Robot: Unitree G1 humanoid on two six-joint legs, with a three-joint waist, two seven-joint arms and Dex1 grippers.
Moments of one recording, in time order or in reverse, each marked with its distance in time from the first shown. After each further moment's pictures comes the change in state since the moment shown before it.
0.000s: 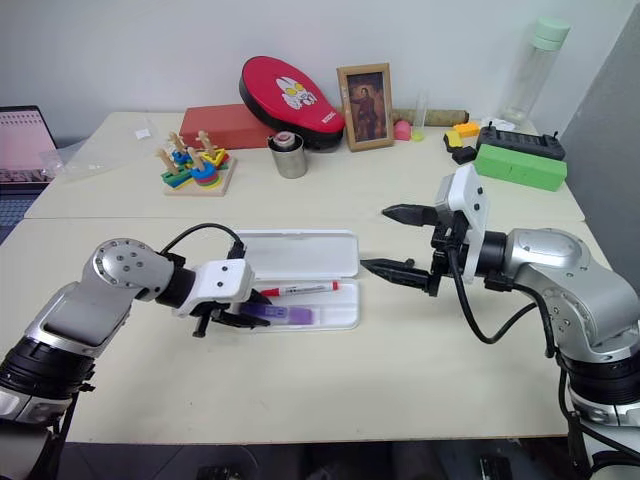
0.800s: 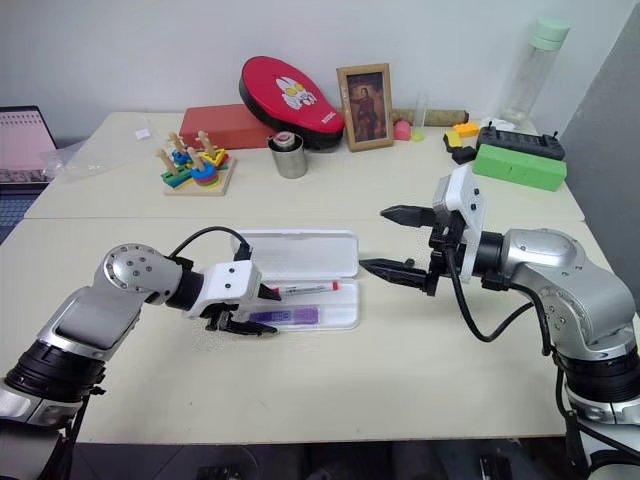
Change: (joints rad) left arm 0.007 -0.038 0.000 0.007 0.006 -0.008 0.021; right arm -0.004 0.008 0.020 0.018 -0.014 -0.004 -0.001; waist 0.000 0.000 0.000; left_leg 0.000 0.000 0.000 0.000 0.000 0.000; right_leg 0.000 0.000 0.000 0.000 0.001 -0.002
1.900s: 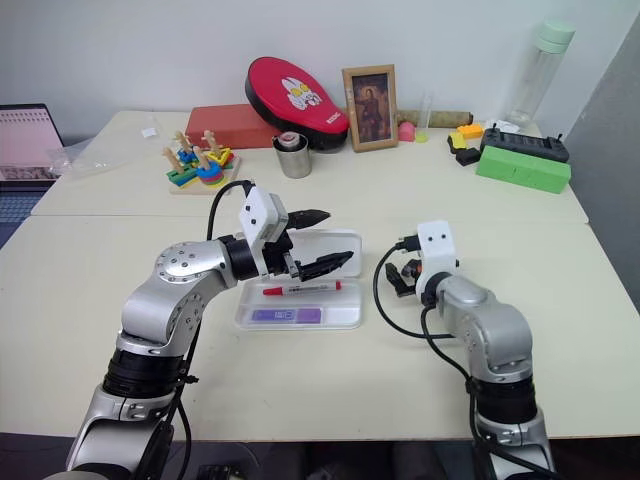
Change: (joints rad) left arm -0.037 -0.451 0.202 -0.106 -0.232 0.190 0.480; right arm 0.125 0.542 0.001 0.019 -0.446 0.481 -0.855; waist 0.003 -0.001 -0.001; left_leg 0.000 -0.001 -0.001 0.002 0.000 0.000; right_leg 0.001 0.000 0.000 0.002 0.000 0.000
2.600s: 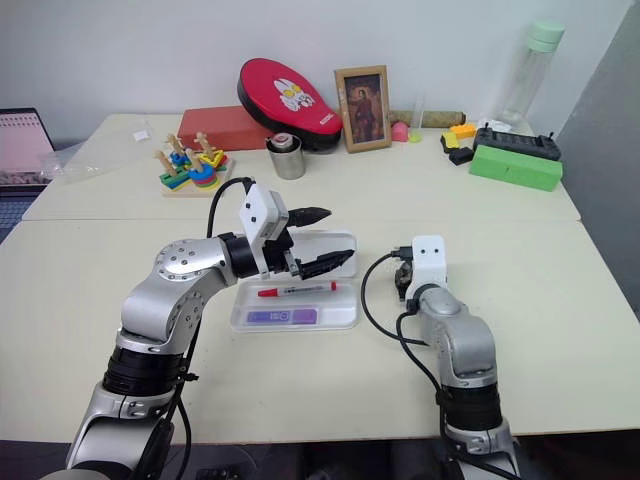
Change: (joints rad) left arm -0.009 -0.001 -0.003 -0.006 -0.002 0.001 0.000; right arm 0.025 0.161 0.017 0.123 -0.124 -0.137 -0.114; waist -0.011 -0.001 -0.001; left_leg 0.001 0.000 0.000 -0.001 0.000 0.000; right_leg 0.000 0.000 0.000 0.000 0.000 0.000
